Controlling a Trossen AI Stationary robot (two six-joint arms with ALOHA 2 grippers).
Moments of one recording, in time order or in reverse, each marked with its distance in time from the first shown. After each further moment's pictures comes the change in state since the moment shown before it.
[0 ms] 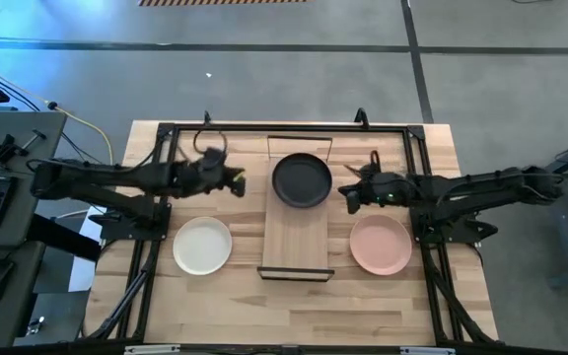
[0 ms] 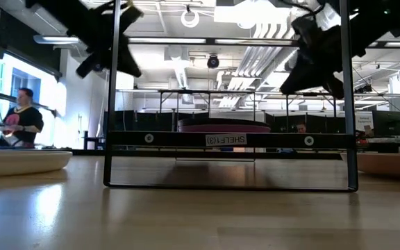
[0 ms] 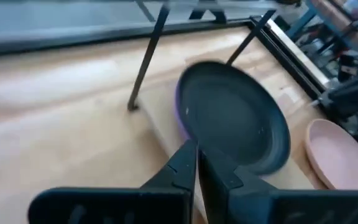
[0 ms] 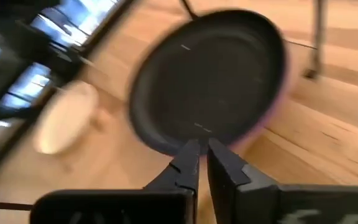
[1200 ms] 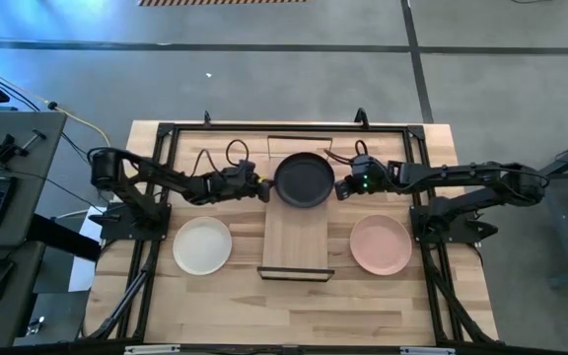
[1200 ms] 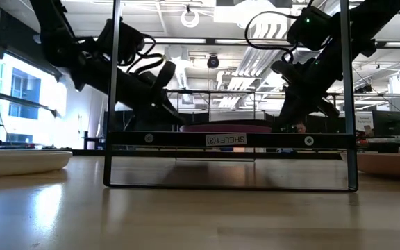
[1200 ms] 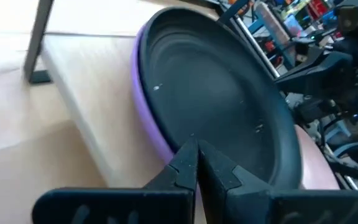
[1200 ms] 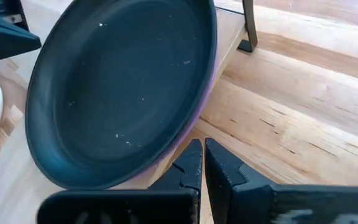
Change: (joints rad) left arm 0.121 0.598 -0.167 0.982 0.273 -0.026; right arm -0.233 0.234 0.054 -0.043 -0.160 -0.036
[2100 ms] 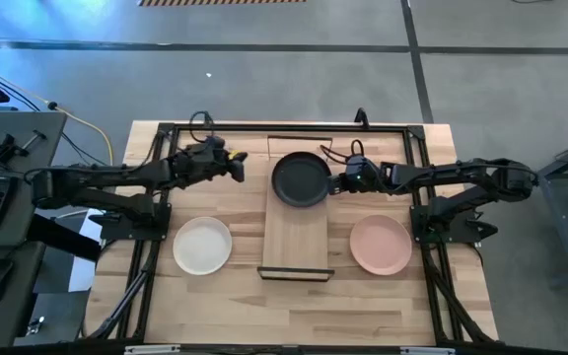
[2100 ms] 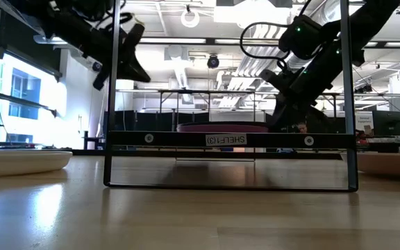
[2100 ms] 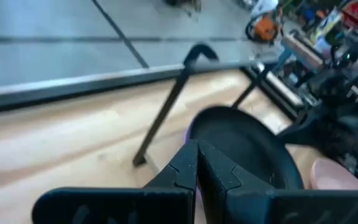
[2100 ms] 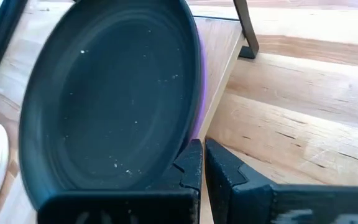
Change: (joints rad) left arm 0.116 -0.585 0.021 -0.584 -0.113 0.252; right arm 0.000 0.119 -0.001 0.146 0.040 0.143
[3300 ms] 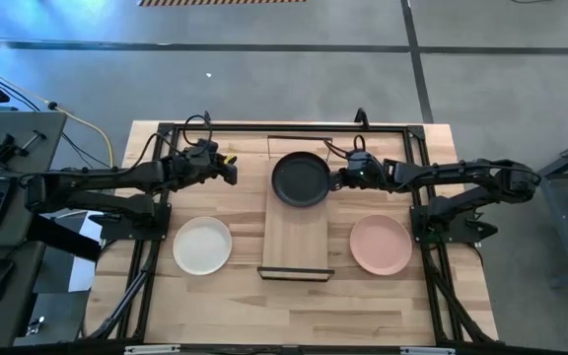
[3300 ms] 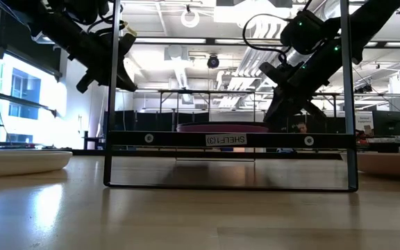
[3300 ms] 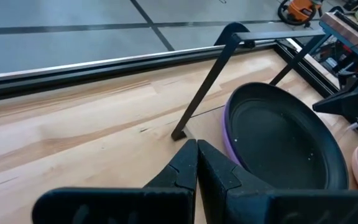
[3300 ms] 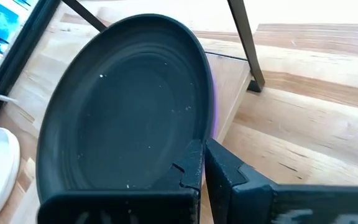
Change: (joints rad) left arm -0.003 -0.081 -0.021 -0.191 -0.060 -0.018; right arm -0.029 -0.033 0.001 0.049 0.019 -0.080
